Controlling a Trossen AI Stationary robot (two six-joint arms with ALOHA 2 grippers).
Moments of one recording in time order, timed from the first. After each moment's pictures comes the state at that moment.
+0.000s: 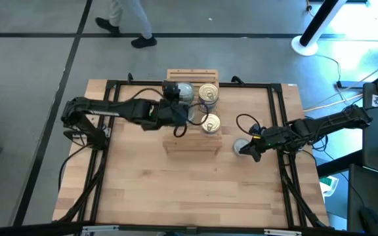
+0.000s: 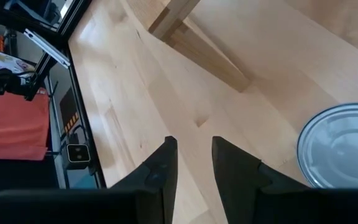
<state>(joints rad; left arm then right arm) -0.07 1.65 1.66 -0.91 -1.06 0.57 0.27 0.74 0.60 -0.53 0.04 1.01</state>
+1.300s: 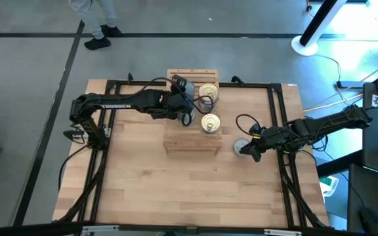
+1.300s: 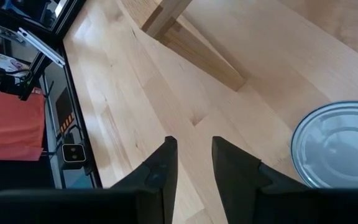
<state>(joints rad) 0.10 1.73 1.66 -0.90 -0.86 0.78 0.27 0.74 0.60 -0.55 0.04 1.01</state>
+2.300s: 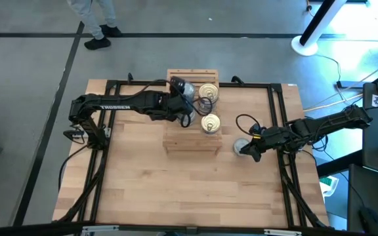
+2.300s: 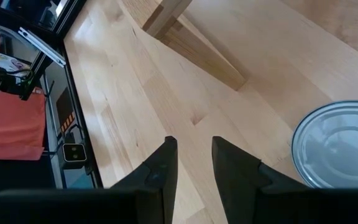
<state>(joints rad) 0.09 1.72 1.66 -0.92 -0.87 0.71 0.27 0.74 0.60 -0.55 0.04 1.01</state>
